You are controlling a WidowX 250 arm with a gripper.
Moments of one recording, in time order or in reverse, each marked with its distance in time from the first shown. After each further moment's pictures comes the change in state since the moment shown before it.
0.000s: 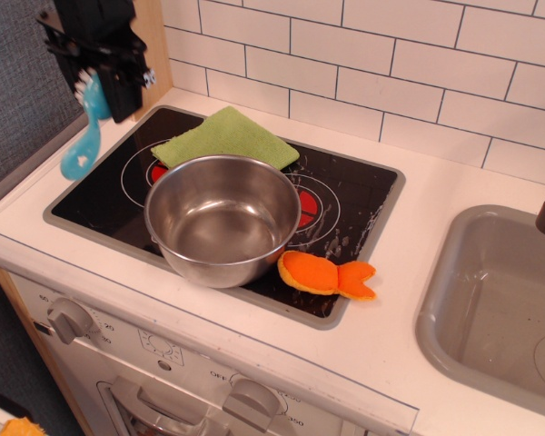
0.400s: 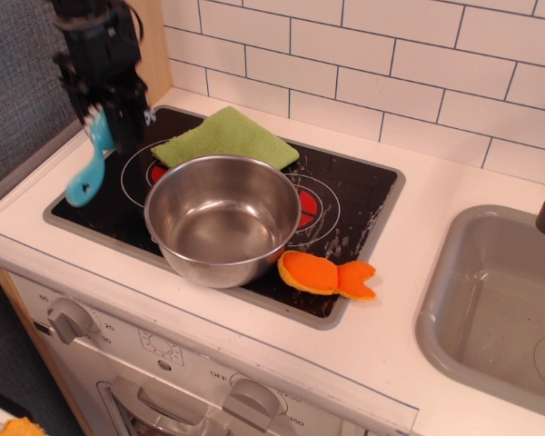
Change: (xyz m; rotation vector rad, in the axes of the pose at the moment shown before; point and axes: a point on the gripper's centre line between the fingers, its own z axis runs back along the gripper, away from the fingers) arm 0.004 0.016 -0.049 -0.023 0.055 -0.050
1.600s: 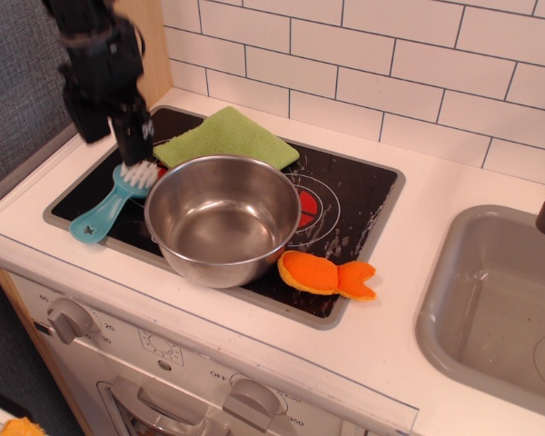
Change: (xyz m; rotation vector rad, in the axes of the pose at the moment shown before) arm -0.002 -0.005 0.014 0.032 -0.051 -0.041
